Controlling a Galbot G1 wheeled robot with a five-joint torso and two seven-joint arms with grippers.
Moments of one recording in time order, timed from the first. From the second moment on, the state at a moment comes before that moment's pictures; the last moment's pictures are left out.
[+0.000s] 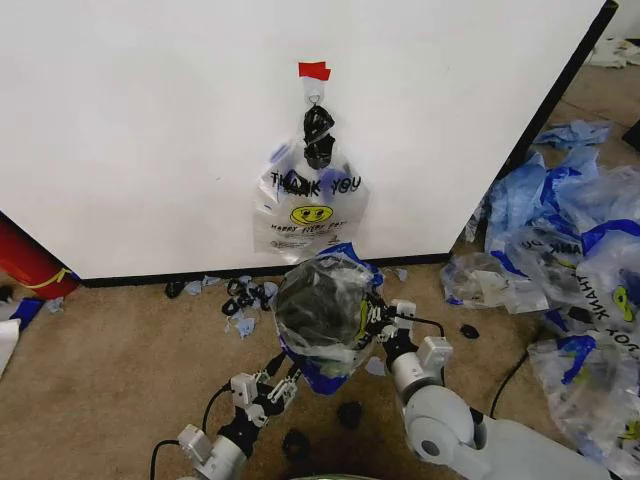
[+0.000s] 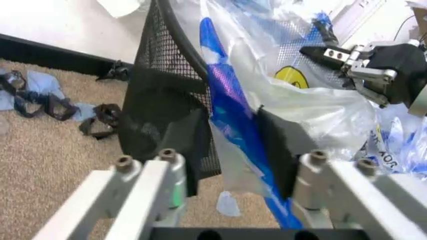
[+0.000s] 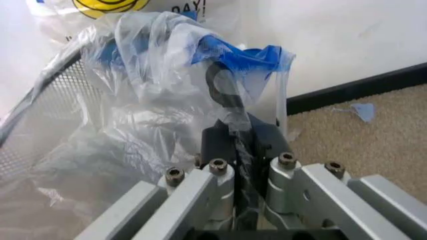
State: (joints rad) left arm 1.53 -0.89 -0.05 -1.99 -0.80 -0.33 0.01; right arm -0.90 0.80 -0.39 2.05 0.93 0.17 0.76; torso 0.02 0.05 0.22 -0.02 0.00
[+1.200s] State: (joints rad) left arm 1.54 -0.90 -0.04 -1.95 -0.77 -0.34 0.01; right arm -1.03 0.76 -0.36 2.18 0.93 0.19 0.74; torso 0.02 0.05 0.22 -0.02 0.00
